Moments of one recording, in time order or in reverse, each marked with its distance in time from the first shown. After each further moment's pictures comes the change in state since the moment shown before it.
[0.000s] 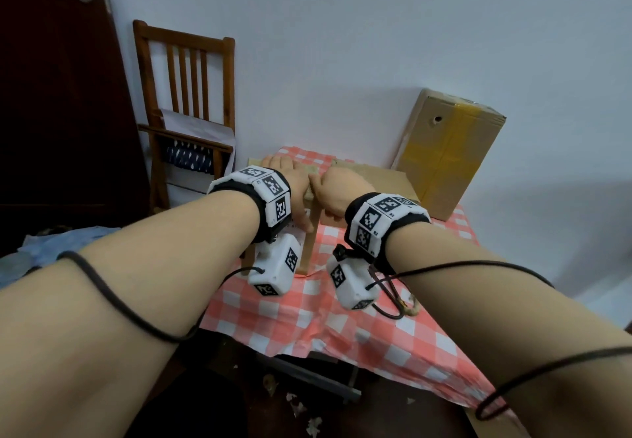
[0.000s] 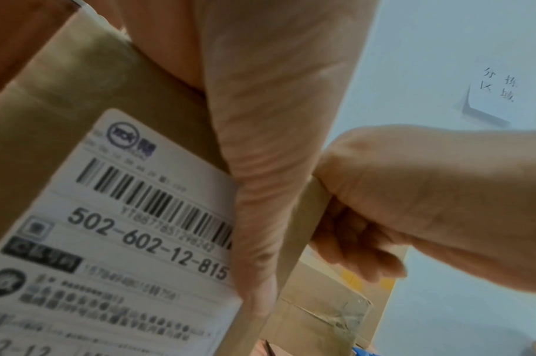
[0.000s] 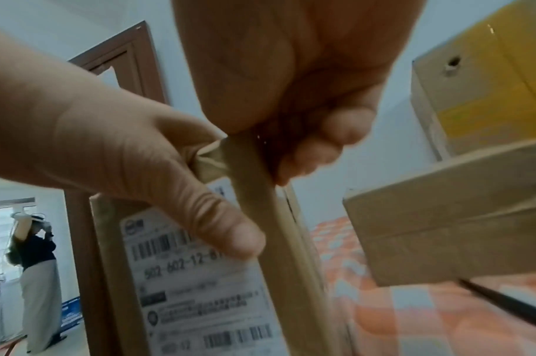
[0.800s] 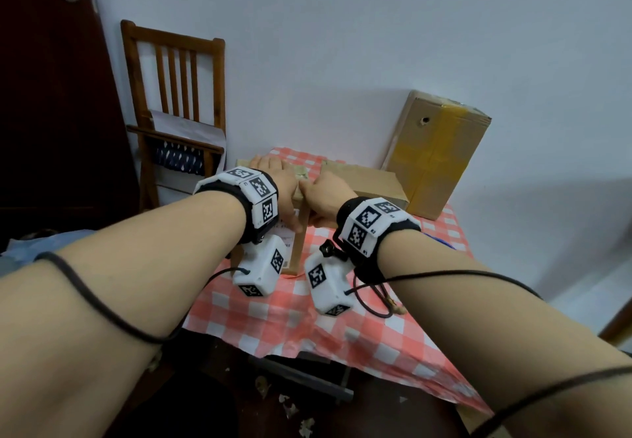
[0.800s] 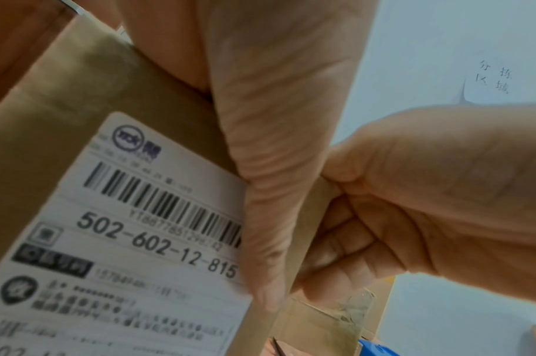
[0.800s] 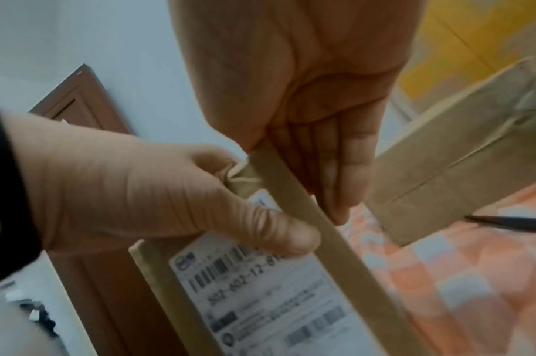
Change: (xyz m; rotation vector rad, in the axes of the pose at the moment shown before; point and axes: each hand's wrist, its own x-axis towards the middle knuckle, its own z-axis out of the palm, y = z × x) left_hand 0.001 0.000 0.002 0.029 0.024 -0.008; right_hand -0.015 -0.009 0.005 0.540 -0.014 0.202
